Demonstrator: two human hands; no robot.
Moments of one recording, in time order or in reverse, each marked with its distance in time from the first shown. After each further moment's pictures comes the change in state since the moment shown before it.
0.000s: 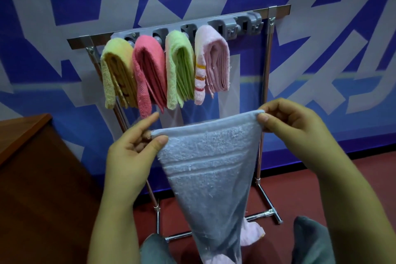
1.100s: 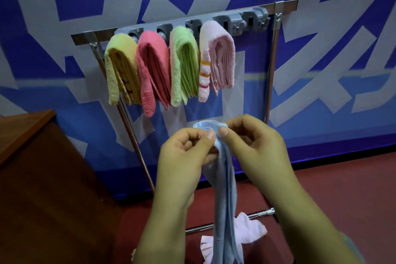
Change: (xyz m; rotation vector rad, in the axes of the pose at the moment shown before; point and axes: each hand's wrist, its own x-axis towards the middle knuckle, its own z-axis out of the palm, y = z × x) left_hand -0.025 0.033 0.061 -0.320 -0.061 -0.386; right_hand -0.021 -0.011 0.074 0.012 0.111 0.010
